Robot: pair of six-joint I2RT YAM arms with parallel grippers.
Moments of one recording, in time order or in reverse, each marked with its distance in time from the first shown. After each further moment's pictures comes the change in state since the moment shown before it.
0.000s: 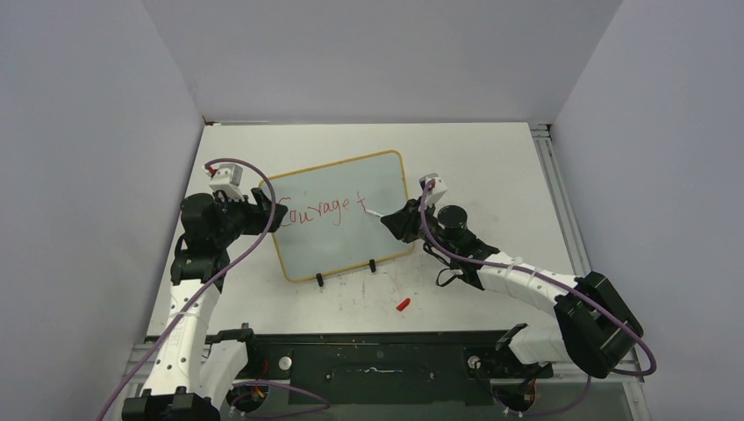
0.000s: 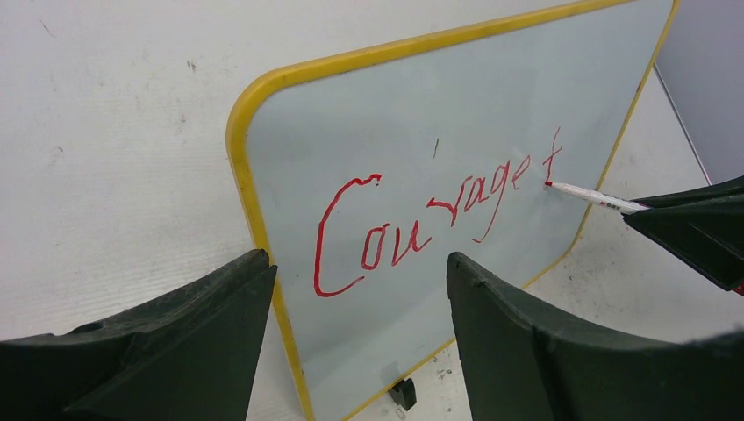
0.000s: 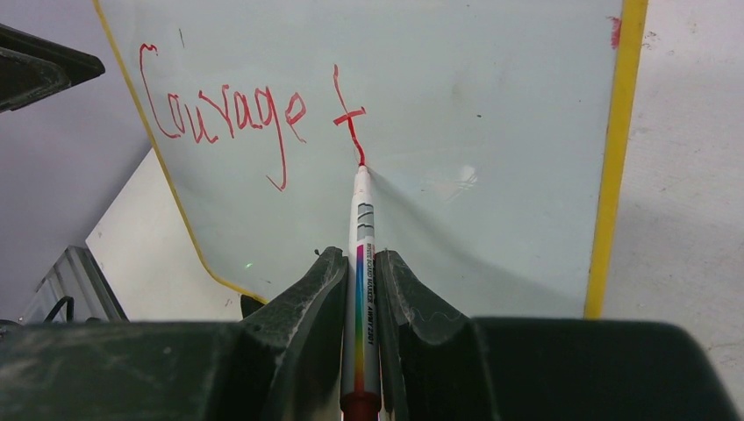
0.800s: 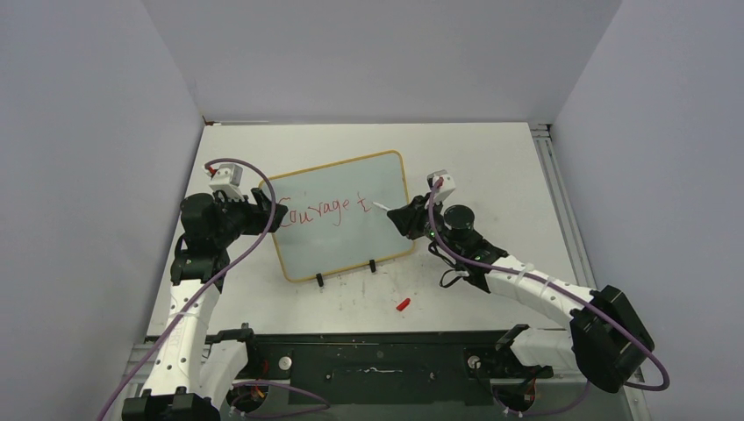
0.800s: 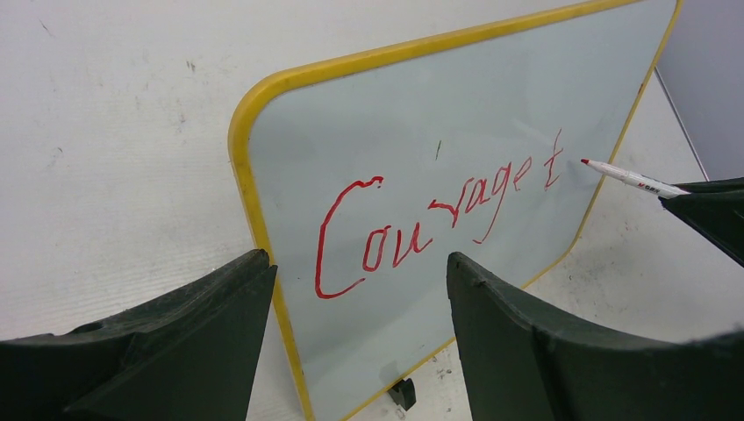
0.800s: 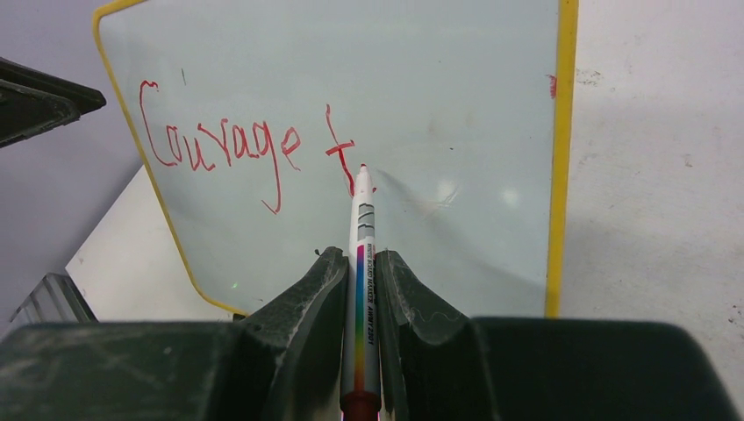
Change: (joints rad) left arm 0.000 -0.001 0.000 0.000 0.001 0.000; right arm 0.006 -0.090 0.007 -0.074 0.074 -0.031
